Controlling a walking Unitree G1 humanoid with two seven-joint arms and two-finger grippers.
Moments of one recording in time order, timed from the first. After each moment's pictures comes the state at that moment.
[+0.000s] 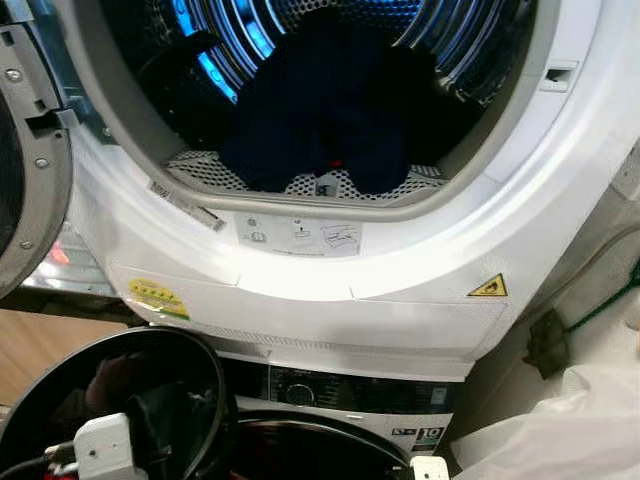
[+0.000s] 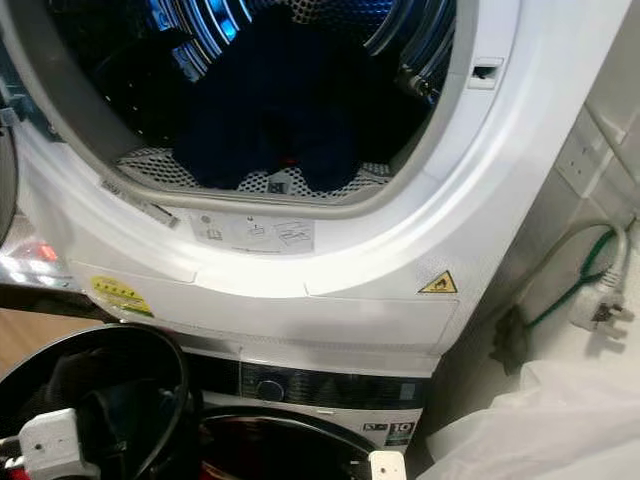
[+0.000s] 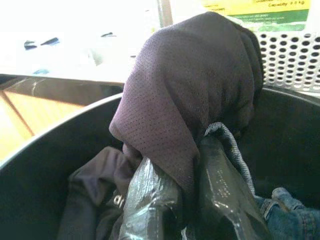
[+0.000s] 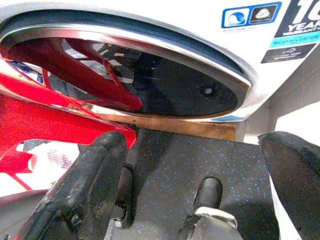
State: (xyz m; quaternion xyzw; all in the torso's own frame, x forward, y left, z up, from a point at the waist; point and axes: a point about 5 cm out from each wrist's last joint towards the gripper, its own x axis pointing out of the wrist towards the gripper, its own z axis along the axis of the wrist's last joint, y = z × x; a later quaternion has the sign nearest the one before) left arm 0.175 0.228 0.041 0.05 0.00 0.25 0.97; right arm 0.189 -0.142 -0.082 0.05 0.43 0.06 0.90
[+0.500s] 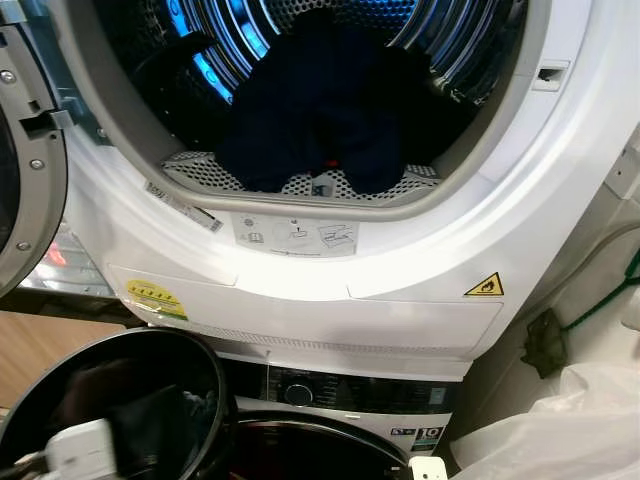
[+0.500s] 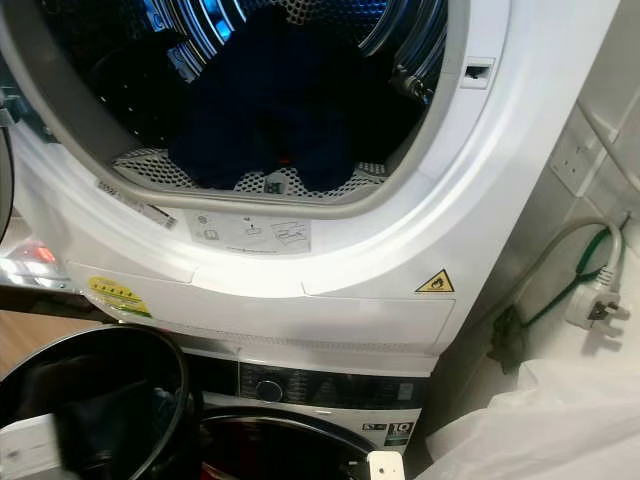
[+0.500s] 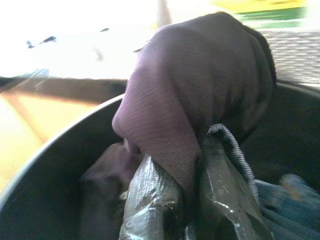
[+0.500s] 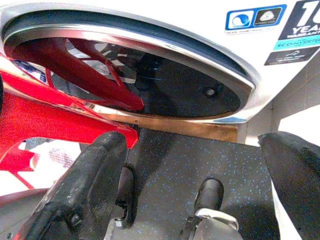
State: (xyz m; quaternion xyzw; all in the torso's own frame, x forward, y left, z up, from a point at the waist) left arm 0.176 0.222 0.055 0.11 0.02 0.18 0.98; right arm 0.190 -0.140 -0.082 0.05 0.43 0.07 0.90
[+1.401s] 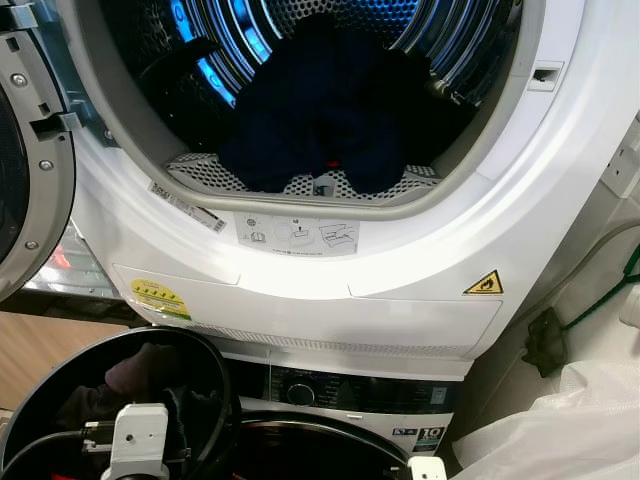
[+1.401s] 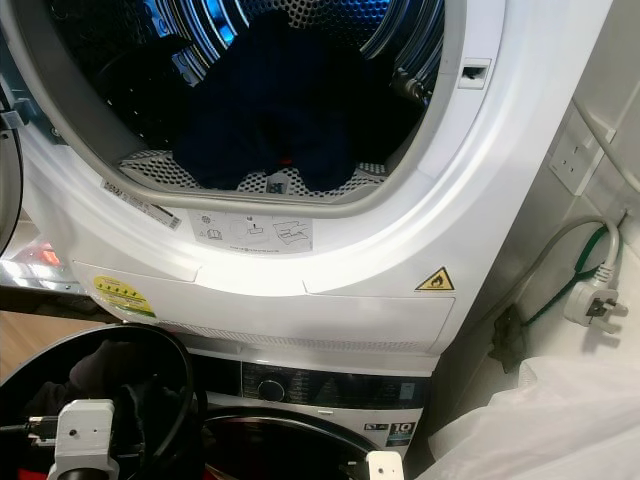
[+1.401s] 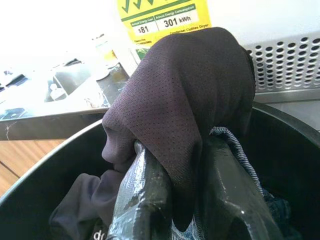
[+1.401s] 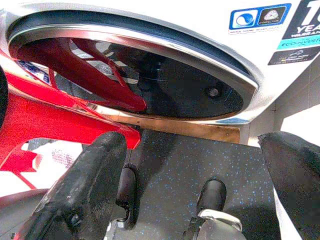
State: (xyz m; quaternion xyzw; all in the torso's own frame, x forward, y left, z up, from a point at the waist) left arm 0.187 0.205 0.058 0.14 0.01 0.14 0.98; right arm 0.189 -0.138 -0.082 0.05 0.43 0.07 0.90
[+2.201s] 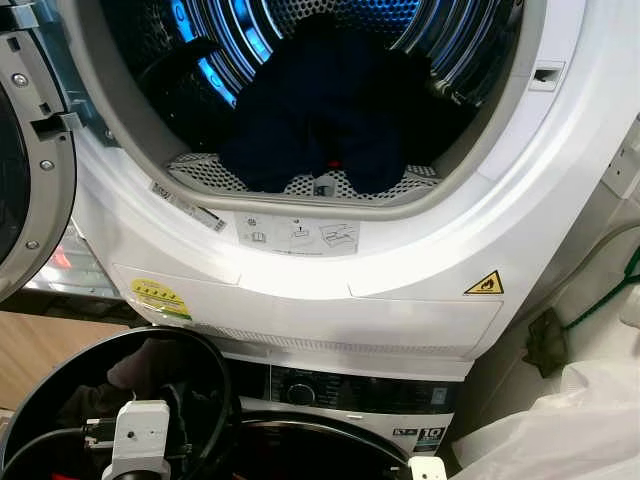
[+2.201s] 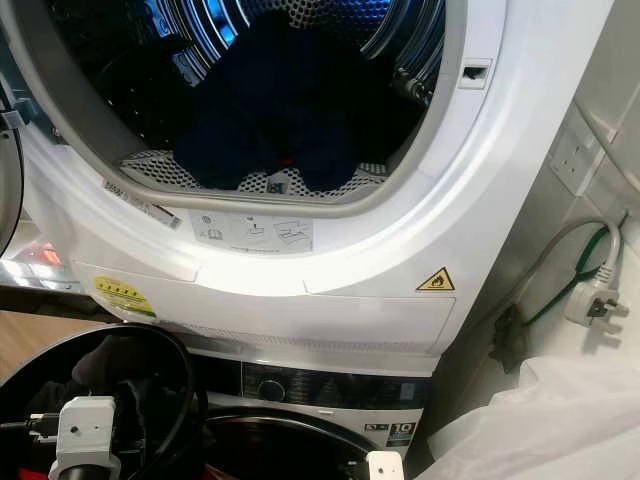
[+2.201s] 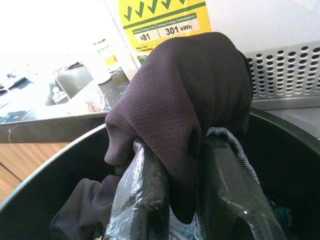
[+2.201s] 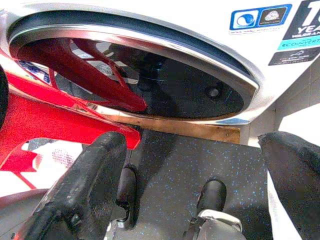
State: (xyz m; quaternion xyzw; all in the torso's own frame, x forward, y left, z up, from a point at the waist) left arm 0.190 0.202 0.060 0.14 0.00 0.14 0.98; right arm 0.189 -0.138 -0.082 0.05 0.43 0.07 0.90
